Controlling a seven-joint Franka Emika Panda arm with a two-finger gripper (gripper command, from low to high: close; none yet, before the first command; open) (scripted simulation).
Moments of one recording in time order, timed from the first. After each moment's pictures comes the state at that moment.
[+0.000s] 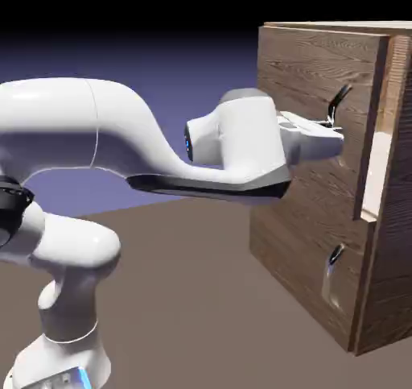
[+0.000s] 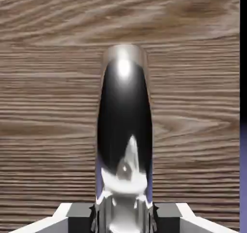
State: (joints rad) arm 0.73 -0.85 -0.90 -2.38 -2.73 2.84 2.90
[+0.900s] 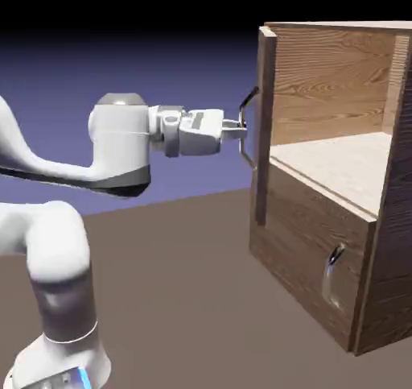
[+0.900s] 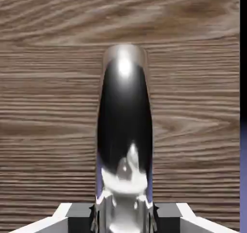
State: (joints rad) arm -0.06 -1.22 -0.08 -2.89 -1.87 2.71 2.60
